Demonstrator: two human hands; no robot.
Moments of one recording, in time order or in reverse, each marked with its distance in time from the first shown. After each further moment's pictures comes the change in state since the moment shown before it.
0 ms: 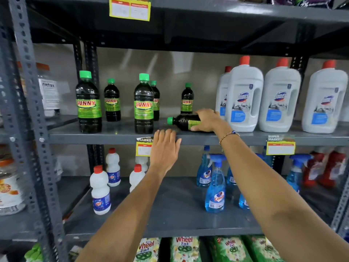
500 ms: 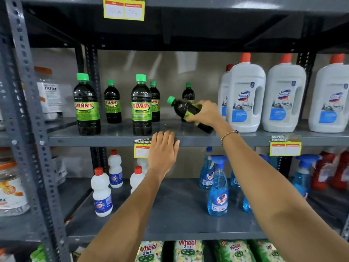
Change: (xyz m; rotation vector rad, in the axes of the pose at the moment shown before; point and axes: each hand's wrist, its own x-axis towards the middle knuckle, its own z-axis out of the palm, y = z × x) left_hand -0.002 0.002 0.009 -0.001 0.098 -0.004; right_hand 0.014 0.010 0.000 0.535 0.214 0.054
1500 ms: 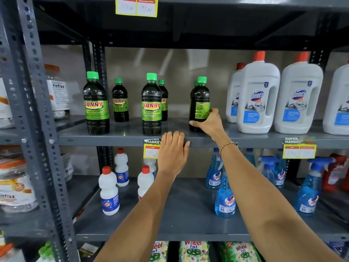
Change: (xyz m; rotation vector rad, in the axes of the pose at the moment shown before) left_hand -0.002 0.001 -0.001 -0.071 -0.067 -0.066; right_hand -0.003 0.007 0.049 0.413 0.109 0.238
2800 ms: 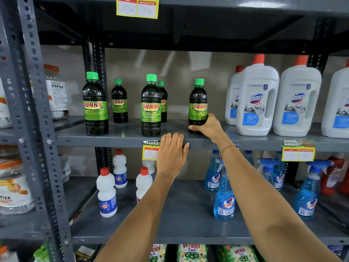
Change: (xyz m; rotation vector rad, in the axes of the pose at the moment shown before) left_hand -0.001 -0.002 0.007 0.007 0.077 0.032; right_hand -0.004 0.002 -0.002 -0.029 -0.127 0.031
